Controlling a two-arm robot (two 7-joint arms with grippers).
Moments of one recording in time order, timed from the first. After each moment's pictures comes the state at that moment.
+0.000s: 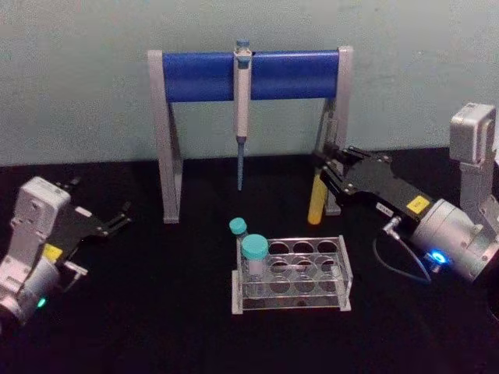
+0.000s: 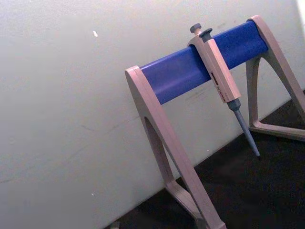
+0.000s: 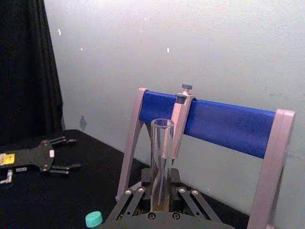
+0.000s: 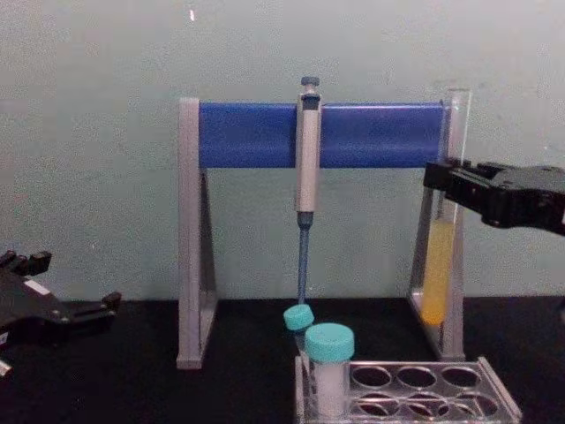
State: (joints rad) left arm -0.20 0.60 0.45 -1.41 -0.25 -0.12 0.03; right arm 0.23 0.47 -0.34 -1.57 0.52 -0.03 0.45
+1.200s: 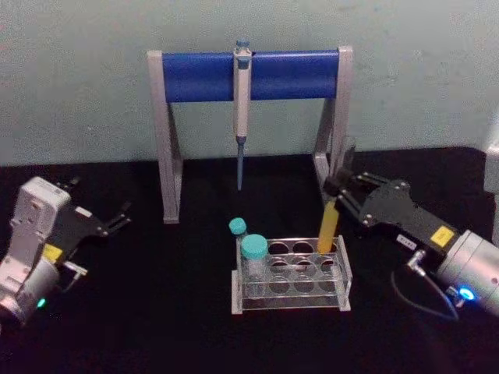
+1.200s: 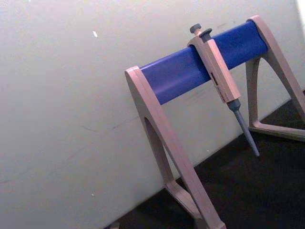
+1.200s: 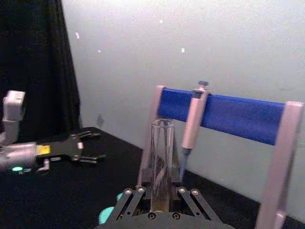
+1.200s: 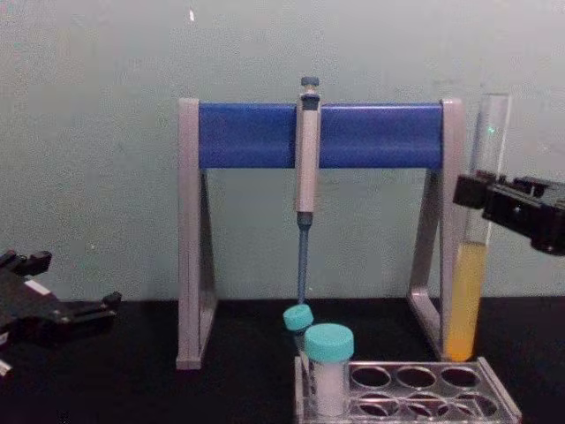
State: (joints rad) left arm -0.20 0.60 0.45 -1.41 -0.25 -0.12 0.03; right arm 0.07 0.54 -0.28 -1.73 0.57 -0.03 0.48
